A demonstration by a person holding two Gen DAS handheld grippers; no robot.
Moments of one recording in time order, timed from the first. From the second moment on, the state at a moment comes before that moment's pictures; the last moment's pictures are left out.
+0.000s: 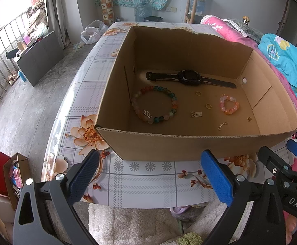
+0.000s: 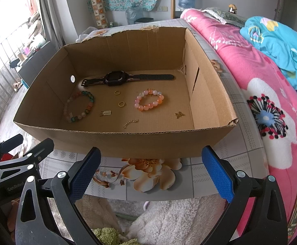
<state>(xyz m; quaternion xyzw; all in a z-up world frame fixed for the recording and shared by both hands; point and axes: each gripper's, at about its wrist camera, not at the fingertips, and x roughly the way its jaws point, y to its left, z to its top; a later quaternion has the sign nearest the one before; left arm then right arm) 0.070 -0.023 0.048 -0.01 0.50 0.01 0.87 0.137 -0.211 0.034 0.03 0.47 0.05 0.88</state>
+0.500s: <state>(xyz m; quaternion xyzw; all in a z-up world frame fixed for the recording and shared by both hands) 0.073 -0.025 0.050 0.00 0.50 0.01 0.87 0.137 -0.212 0.035 0.03 0.47 0.05 0.88</state>
